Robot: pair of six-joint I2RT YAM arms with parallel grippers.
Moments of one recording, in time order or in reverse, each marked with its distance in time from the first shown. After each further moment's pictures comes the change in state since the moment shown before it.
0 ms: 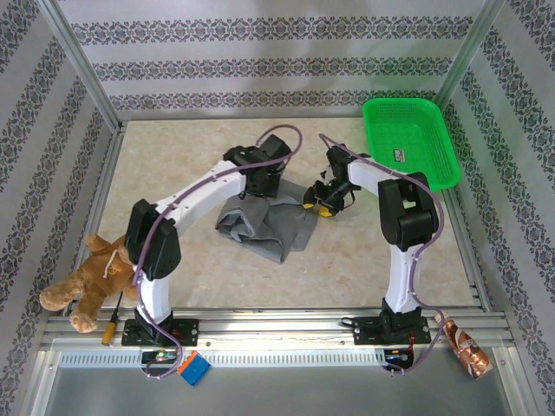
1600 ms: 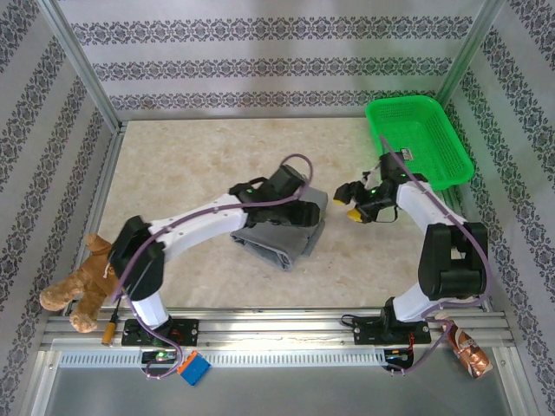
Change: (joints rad) left arm -0.131 -0.234 -0.379 0.488 0.379 -0.234; right arm -0.185 -0.497 -0.372 0.072 -0.168 0.037
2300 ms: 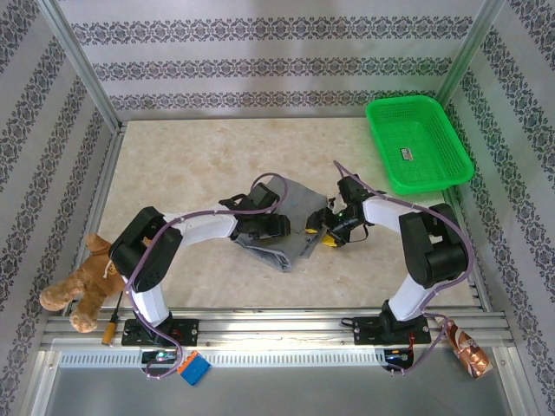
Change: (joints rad) left arm 0.116 0.080 -0.331 0.251 0.044 -0.082; right arm 0.232 0.142 -0.135 0.187 0.058 0.119
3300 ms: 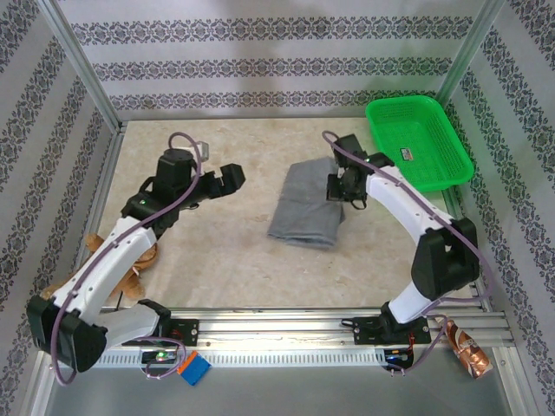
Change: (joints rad) left arm 0.334 -0.660 0.022 -0.200 -0.014 0.183; right arm 0.073 -0.113 0.496 -0.453 0.715 -0.294
